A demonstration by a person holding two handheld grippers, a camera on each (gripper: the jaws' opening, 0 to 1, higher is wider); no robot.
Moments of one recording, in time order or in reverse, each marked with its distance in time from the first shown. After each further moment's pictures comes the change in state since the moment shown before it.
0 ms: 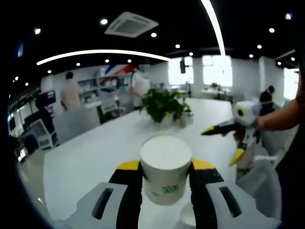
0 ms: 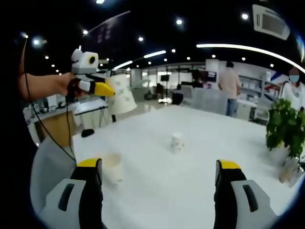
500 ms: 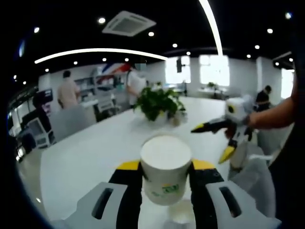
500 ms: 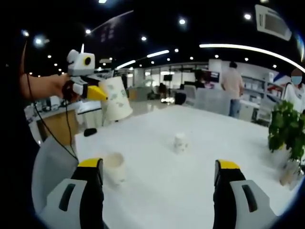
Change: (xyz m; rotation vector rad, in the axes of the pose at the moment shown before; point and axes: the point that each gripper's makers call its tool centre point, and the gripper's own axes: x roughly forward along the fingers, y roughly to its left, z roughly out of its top) left arm -0.004 -0.027 -0.011 -0.006 0.015 -0.031; right arm -0.001 0.005 0.003 -0.018 0.002 0.023
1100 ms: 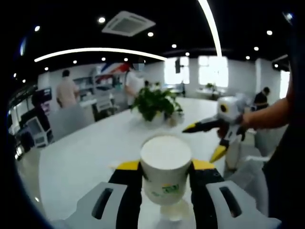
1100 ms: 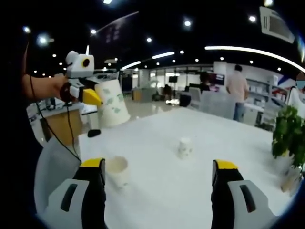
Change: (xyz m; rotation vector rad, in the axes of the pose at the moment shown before) left arm -0.015 -0.013 0.005 -0.012 -0.008 -0.012; right arm 0.006 0.010 0.014 -0.024 -0.015 0.046
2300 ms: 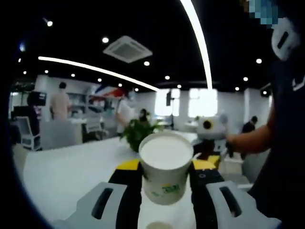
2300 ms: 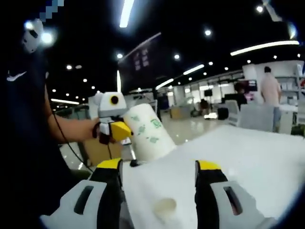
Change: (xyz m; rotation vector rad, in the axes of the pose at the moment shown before) left arm -0.031 -0.018 0.060 -0.091 -0.313 -0.125; right arm 0.008 0.084 0.107 0.117 -0.168 0.413
